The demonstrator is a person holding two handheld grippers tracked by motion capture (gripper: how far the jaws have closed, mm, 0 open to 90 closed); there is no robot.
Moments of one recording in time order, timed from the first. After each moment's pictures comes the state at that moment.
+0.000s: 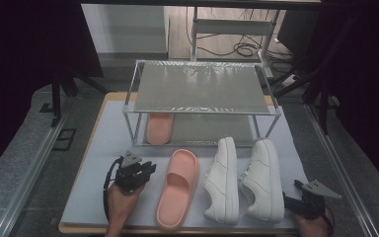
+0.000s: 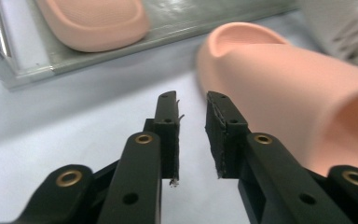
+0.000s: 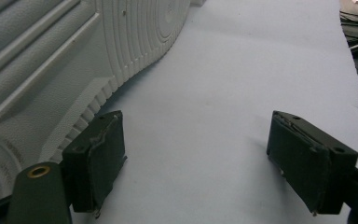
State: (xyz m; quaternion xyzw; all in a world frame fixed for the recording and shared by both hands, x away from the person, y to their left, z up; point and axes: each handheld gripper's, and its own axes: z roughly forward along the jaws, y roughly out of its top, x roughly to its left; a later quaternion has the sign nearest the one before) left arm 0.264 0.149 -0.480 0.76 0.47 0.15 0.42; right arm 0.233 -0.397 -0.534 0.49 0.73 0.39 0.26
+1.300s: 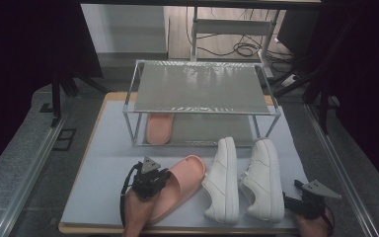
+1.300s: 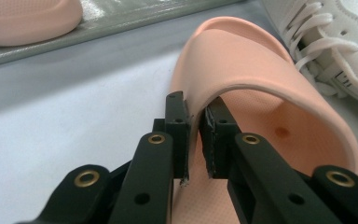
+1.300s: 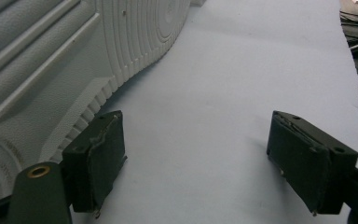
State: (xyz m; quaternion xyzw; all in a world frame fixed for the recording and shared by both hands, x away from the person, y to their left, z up) left arm 0.263 0.101 -0.483 0.78 0.46 0.14 0.41; right arm 0.233 -0.397 -0.534 0.49 0.73 0.39 0.26
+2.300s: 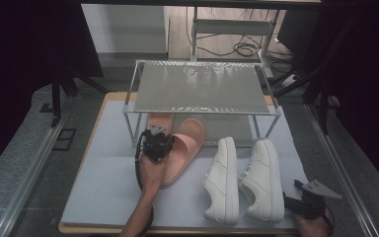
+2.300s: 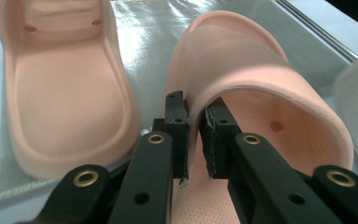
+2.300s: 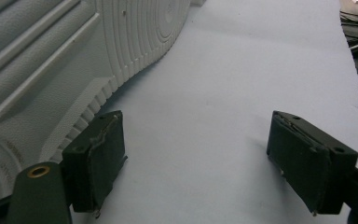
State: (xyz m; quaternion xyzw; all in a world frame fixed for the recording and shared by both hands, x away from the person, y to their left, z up) left arm 0.368 0.083 -0.473 0.72 0.52 0.19 0.42; right arm 0.233 -0.397 -0.534 0.49 0.73 0.39 0.27
